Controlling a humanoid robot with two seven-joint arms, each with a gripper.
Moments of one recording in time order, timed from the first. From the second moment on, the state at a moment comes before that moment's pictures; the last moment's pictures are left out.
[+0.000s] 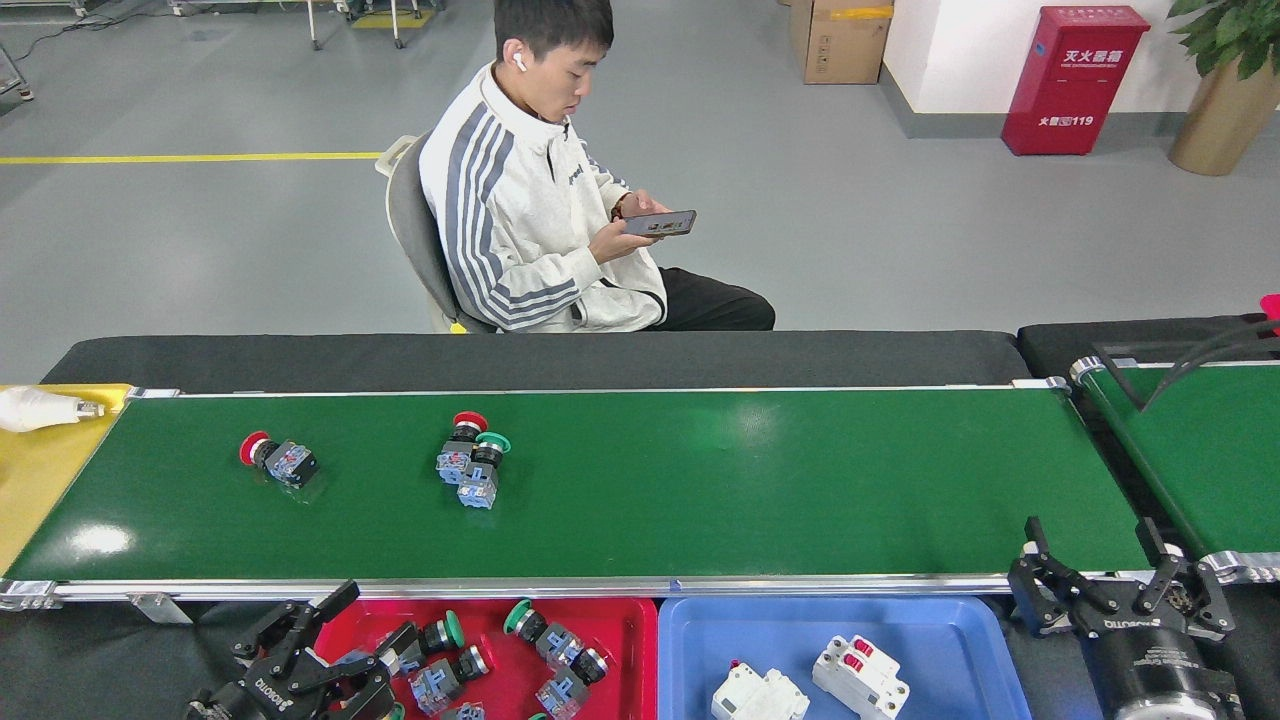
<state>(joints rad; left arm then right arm) 0.10 0.30 0.10 -1.49 -1.25 -0.35 0.00 0.11 -0.18 -0.22 -1.69 1.35 -0.02 0.08</state>
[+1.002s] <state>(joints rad) -0.20 0.29 -0.01 -1.26 -1.26 -0.25 -0.09 0.11 -0.20 -0.26 -1.69 1.35 -0.03 0.08</state>
